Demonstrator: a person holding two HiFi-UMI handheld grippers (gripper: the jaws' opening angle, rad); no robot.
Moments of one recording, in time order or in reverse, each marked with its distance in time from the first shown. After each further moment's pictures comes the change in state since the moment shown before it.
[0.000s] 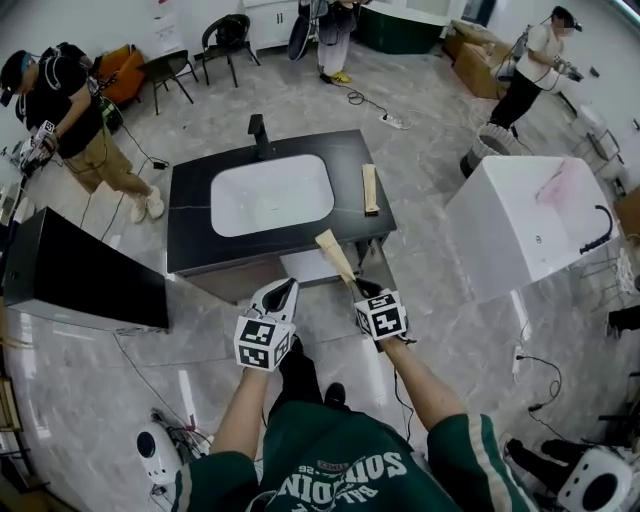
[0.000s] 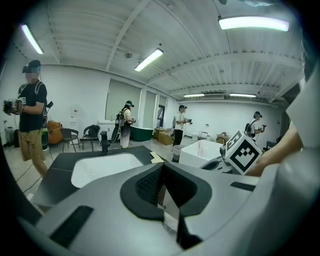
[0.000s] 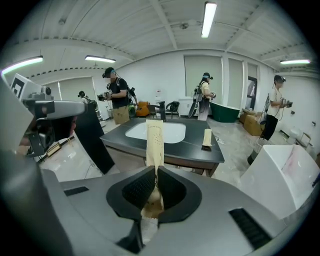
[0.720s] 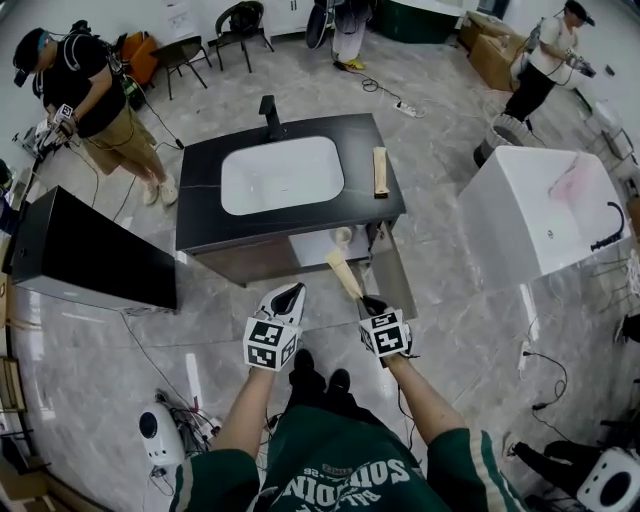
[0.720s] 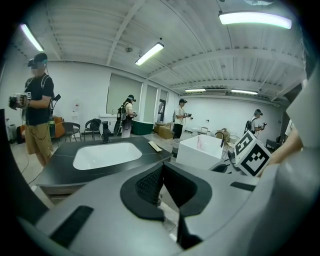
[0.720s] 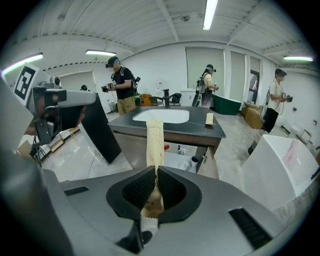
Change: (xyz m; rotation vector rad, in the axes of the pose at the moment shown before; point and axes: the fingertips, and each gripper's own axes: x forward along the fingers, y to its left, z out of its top) left arm -0.032 -0.028 -0.060 -0.018 0.068 0.006; right arm -0.024 0.042 -0.094 0.000 0.090 0.020
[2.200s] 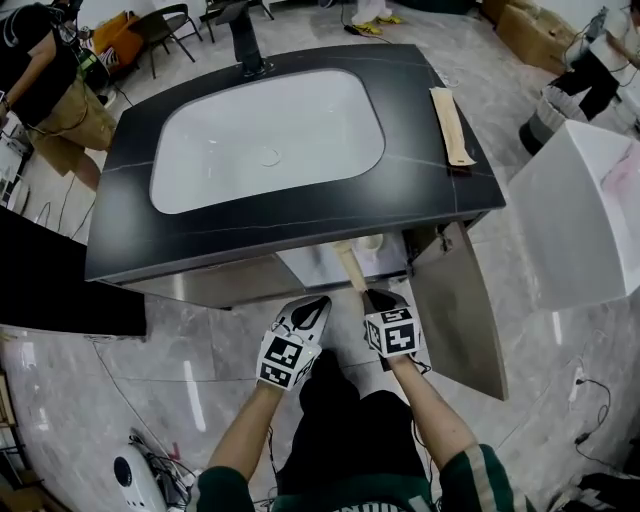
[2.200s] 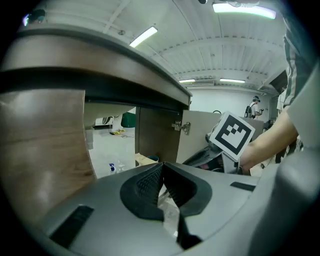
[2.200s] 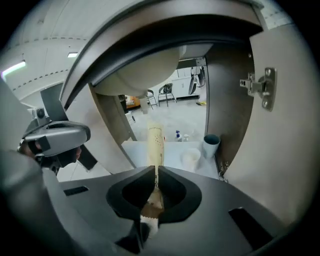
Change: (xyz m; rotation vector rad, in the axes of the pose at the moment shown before) left arm 0.291 0.123 -0.321 0.100 0.010 -0.141; right arm 0.410 -0.106 -0.118 0.152 -0.032 0.019
